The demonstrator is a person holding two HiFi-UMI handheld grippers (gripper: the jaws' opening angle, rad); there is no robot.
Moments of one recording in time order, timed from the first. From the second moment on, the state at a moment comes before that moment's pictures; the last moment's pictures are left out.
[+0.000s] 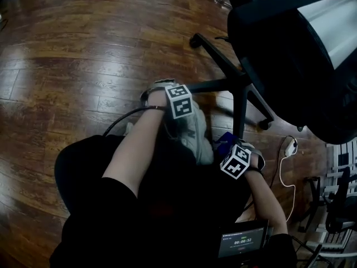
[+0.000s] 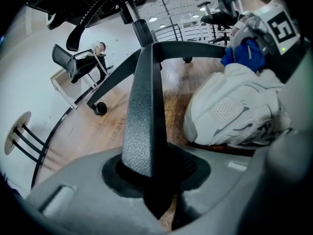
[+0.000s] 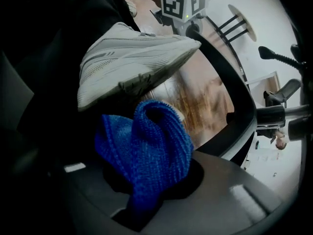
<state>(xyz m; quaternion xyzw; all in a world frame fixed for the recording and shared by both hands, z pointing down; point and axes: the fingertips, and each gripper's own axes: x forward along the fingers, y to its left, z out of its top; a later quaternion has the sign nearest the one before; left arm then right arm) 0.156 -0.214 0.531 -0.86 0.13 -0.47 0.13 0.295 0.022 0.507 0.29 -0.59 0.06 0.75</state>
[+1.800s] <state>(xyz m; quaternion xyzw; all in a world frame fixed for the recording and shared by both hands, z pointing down) 0.150 -0.206 0.532 -0.86 0.11 -0.49 0.13 0.320 -0.106 0.476 0.38 -0.59 0.01 0.72</state>
